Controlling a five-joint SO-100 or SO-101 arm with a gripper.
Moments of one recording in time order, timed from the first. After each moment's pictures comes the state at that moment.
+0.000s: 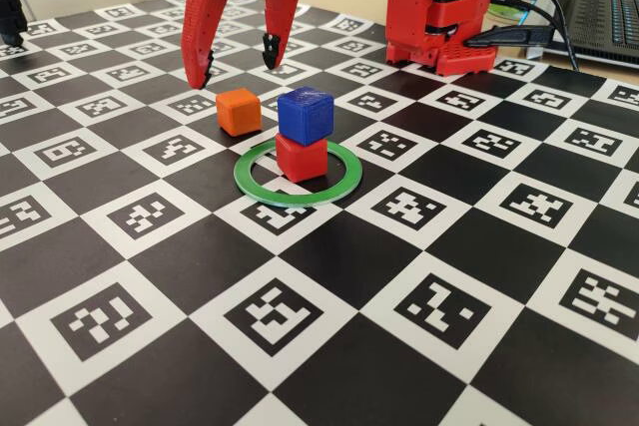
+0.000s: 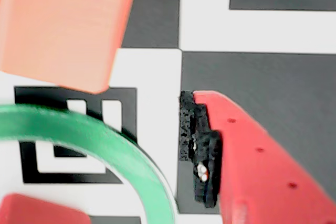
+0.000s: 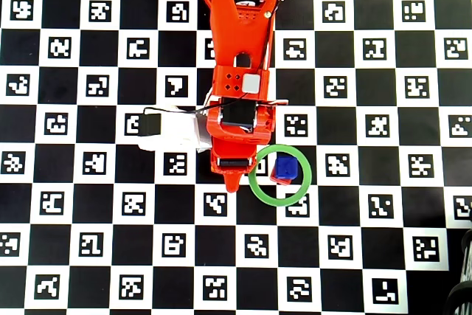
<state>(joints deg) 6.8 86.4 102.3 69.8 -7.9</state>
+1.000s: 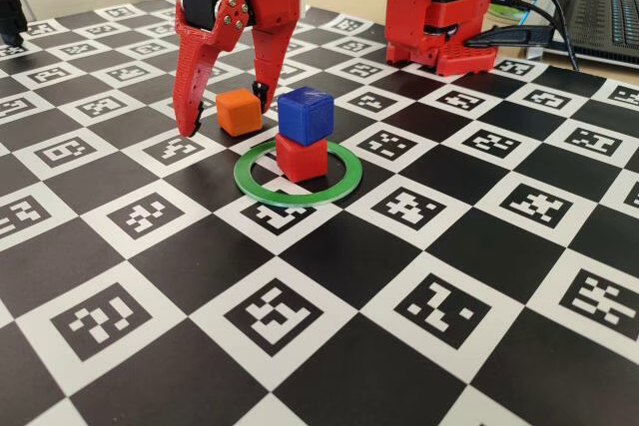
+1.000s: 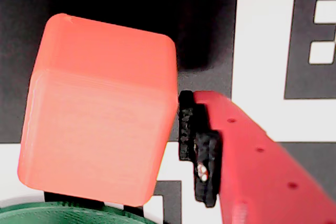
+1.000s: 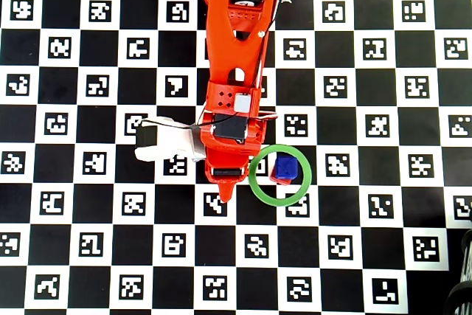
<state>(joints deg) 8.3 79.2 104.3 59.9 -6.0</state>
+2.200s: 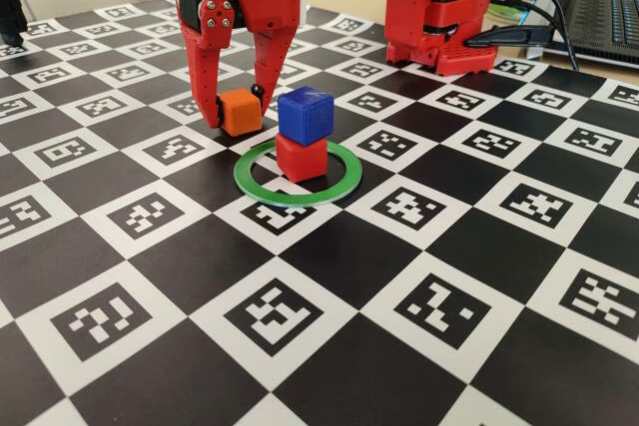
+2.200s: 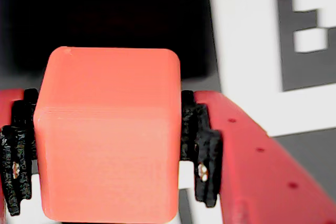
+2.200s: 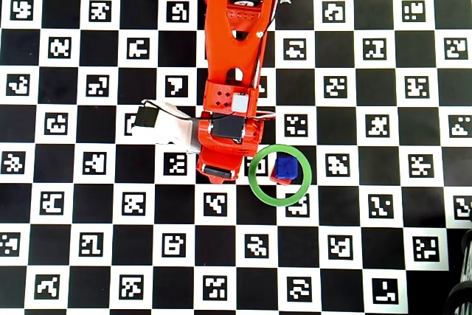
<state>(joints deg) 9.0 79.2 104.9 60.8 3.0</state>
